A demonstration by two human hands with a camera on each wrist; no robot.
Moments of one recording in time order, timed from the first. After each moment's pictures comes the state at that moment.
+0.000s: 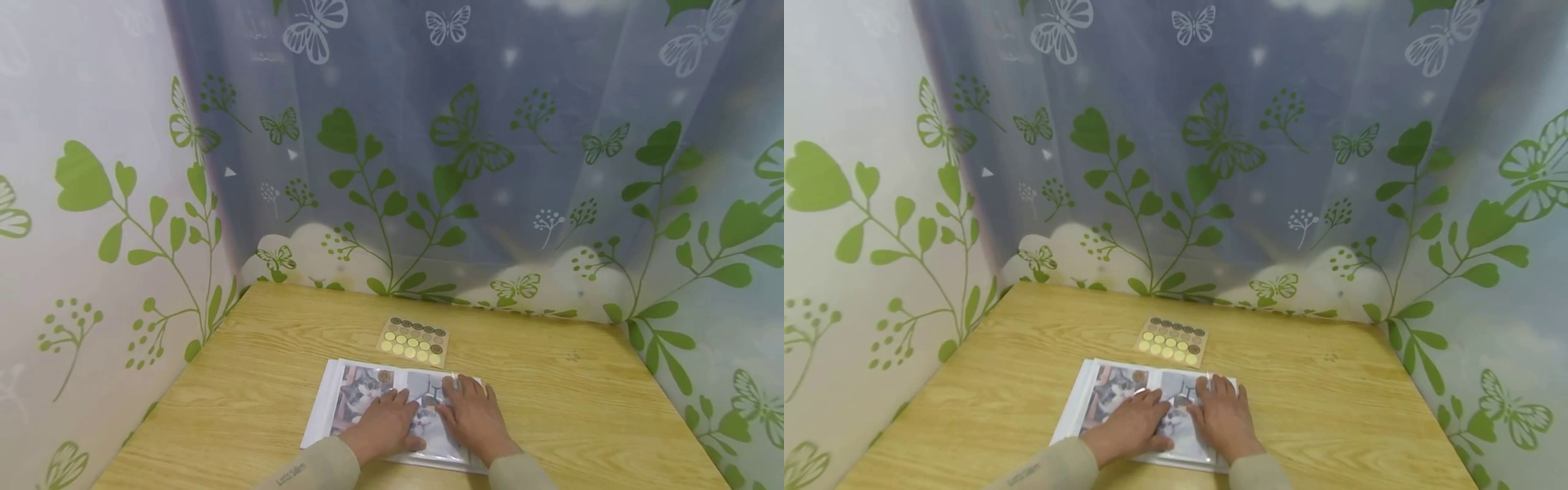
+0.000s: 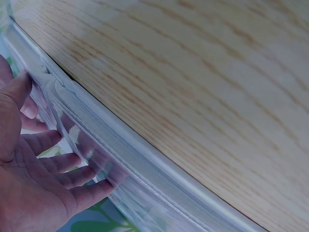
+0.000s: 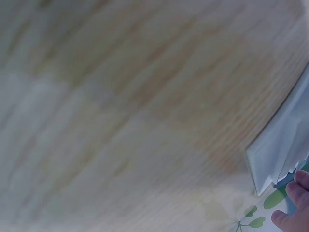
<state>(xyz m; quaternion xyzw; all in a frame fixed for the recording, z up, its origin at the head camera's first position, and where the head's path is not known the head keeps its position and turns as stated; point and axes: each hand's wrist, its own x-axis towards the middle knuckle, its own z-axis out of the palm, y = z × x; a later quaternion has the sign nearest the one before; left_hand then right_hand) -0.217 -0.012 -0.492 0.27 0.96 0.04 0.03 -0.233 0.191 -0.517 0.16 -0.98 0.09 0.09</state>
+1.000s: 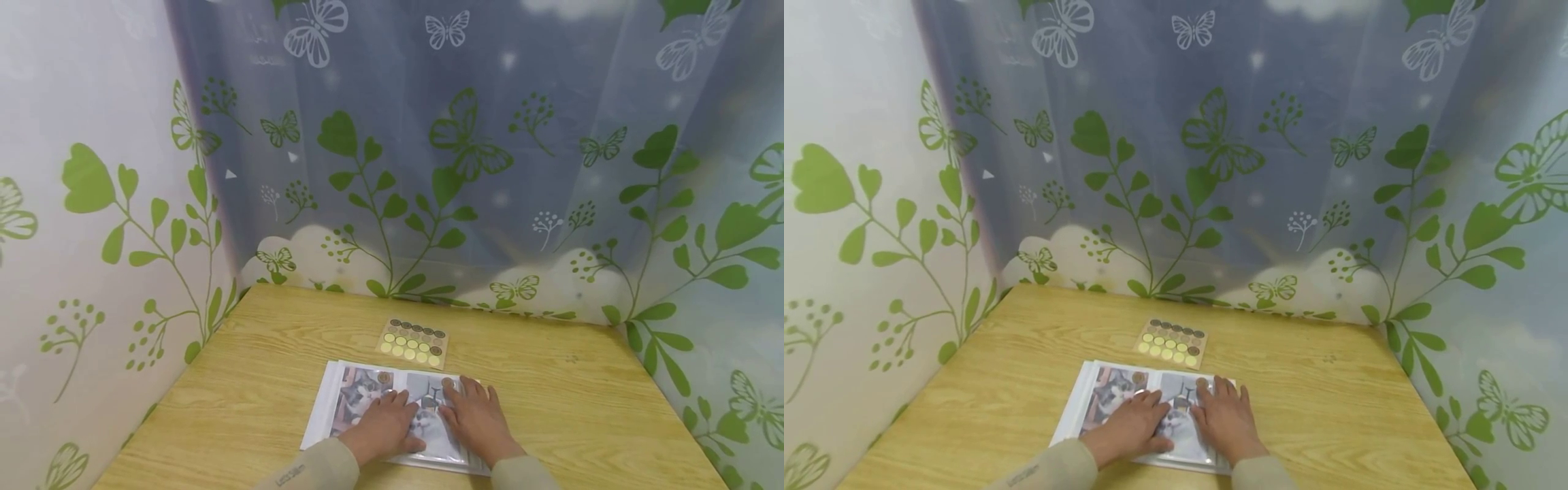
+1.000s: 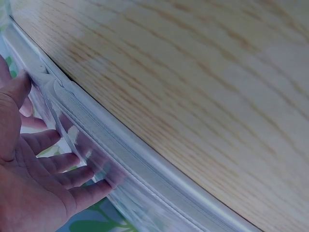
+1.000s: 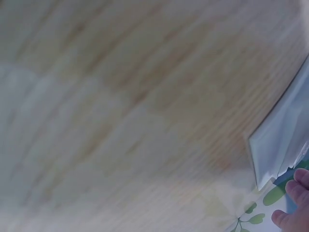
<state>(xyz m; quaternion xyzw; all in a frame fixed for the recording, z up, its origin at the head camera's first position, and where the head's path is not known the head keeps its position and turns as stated) -0.218 -0.015 -0.496 0.28 0.96 0.06 0.02 -0.233 0.196 -0.517 0.15 -0.98 0.08 0.07</state>
